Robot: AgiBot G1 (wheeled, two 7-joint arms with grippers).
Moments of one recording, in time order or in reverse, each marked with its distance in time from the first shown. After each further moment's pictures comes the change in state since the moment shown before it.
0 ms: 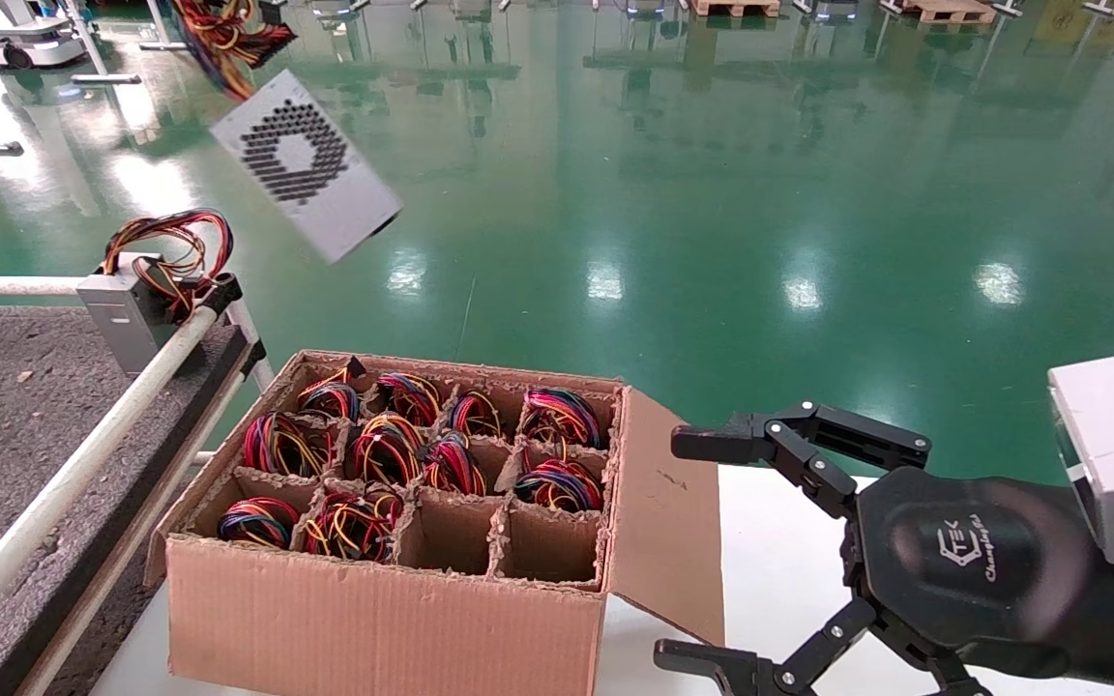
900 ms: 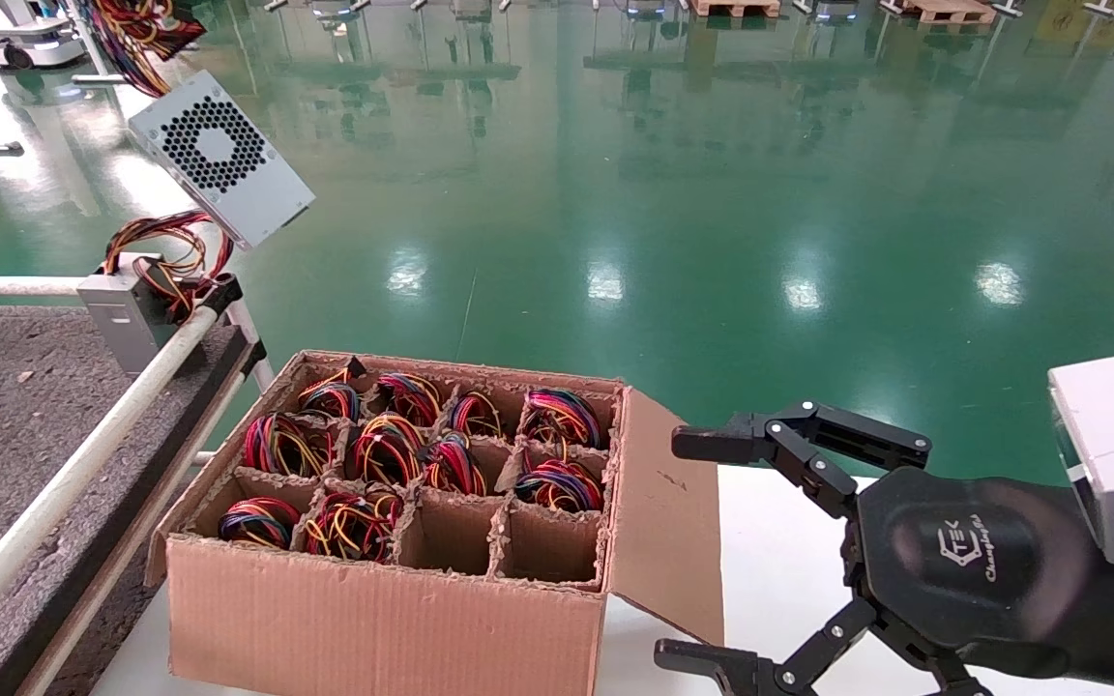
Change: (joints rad) left arm 0.012 0.014 0.000 0.031 0.004 -0.218 0.061; right arm 0.000 0.000 -0.001 -0.001 0.000 0.000 0.000
